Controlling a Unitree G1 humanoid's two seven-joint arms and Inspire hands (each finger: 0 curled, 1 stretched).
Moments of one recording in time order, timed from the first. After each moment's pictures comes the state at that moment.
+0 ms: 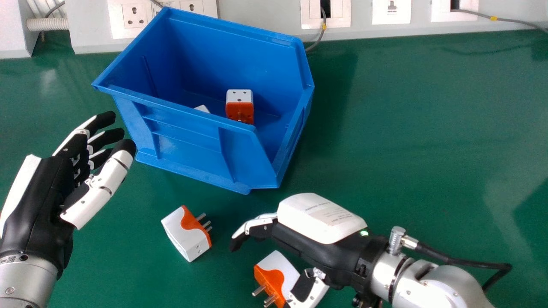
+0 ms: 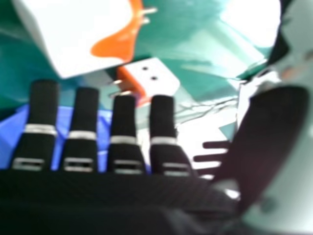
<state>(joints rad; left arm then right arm) 0.26 0.29 0.33 -0.63 -0.04 0.42 -0.20 -0.13 -0.43 0.48 -0.15 -0.66 -0.17 0.40</state>
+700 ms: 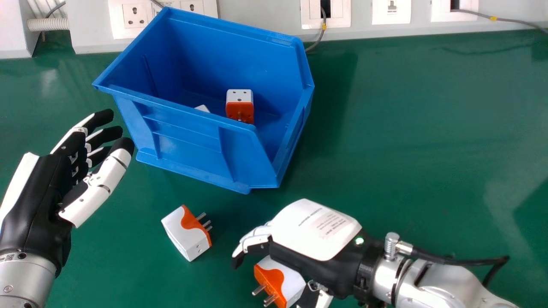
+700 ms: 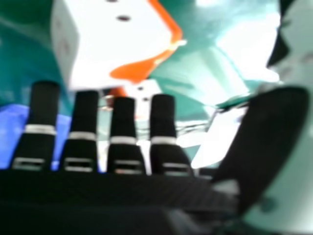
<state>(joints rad) 0.26 0.29 0.34 -0.63 -0.04 0.42 -0.20 -0.19 -0.48 0.51 0.00 -0.80 -0.41 0.28</state>
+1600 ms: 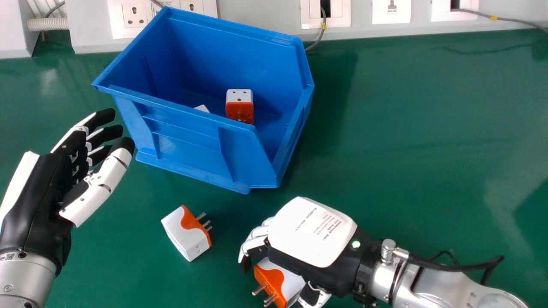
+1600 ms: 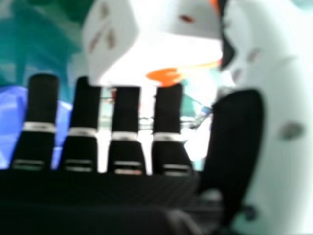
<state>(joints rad) 0.26 0.29 0.34 -0.63 -0.04 0.42 -0.20 -0.27 -0.48 0.54 0.17 -0.99 -0.54 0.00</state>
